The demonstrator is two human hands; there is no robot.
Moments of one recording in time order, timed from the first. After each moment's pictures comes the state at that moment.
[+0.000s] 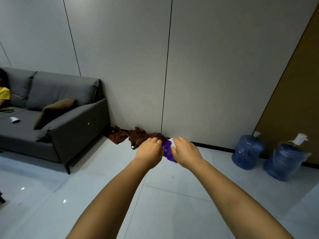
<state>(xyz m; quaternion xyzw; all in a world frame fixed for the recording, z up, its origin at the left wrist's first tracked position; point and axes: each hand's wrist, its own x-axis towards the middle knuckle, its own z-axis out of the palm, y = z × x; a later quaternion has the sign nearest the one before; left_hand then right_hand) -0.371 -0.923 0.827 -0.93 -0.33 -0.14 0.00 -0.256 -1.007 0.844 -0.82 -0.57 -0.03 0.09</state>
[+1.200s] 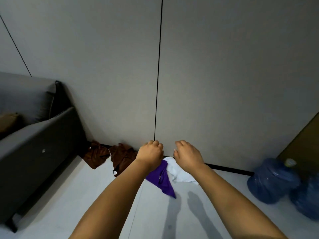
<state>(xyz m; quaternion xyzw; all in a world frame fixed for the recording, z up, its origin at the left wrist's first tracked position) 0.007 -0.472 0.798 -0.95 -0.31 -0.02 0.00 0.124 -0.562 0.802 -0.83 -0.55 0.00 0.08</state>
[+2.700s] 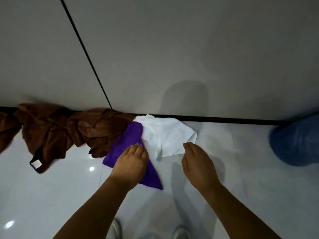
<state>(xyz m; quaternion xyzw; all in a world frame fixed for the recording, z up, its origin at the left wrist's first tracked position) 0.328 -0.201 0.243 -0.98 -0.16 0.09 -0.05 0.470 -0.358 0.248 -0.88 -0.47 -0.03 0.11</state>
